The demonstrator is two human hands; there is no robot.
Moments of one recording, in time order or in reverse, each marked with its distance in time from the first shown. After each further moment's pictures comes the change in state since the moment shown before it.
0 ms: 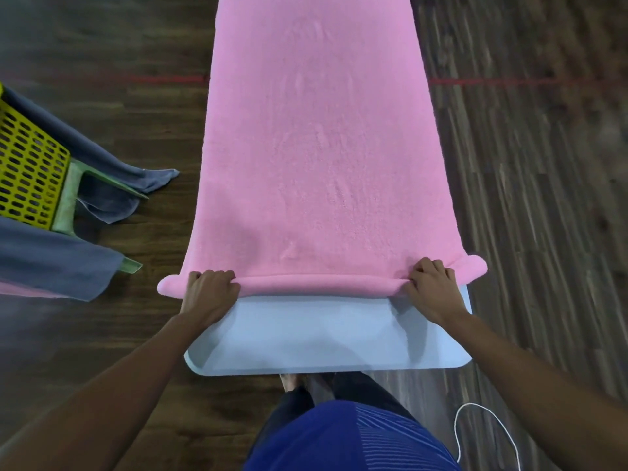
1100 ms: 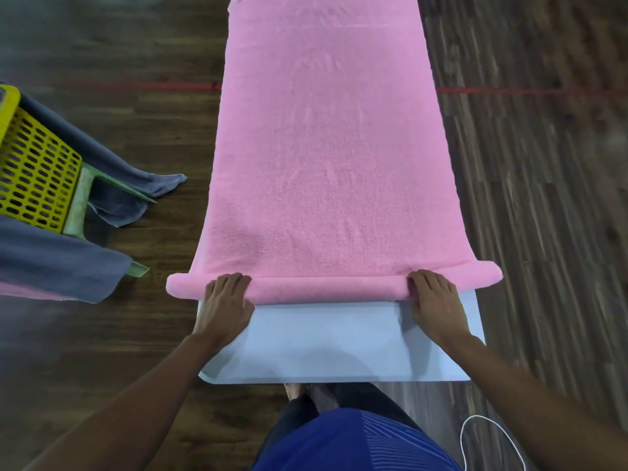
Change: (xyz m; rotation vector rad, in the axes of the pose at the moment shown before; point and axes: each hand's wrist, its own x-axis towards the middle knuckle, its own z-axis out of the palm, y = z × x) left_hand -0.013 -0.001 0.022 -0.016 0.242 0.155; right_hand -0.010 -0.014 0.010 0.091 0.241 -0.089
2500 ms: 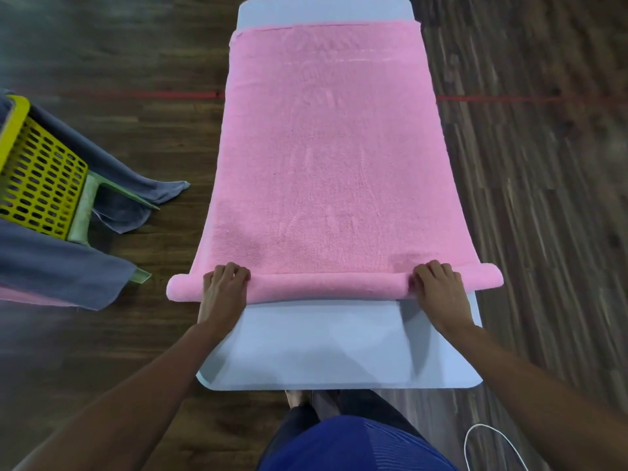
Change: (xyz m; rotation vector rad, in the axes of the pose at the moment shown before) left_hand 0.028 0.000 -0.012 -0.033 0.083 -0.113; right_hand 0.028 0.003 -0.012 -0.067 0.104 0.034
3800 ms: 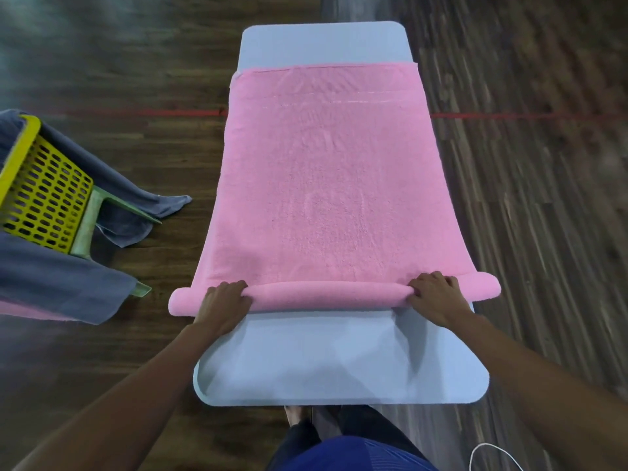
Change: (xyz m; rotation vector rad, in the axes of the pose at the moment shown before) left_hand 0.018 -0.001 -0.018 -0.031 -0.306 -0.091; right_hand 0.031 0.003 -0.020 -0.113 -0.480 0.009
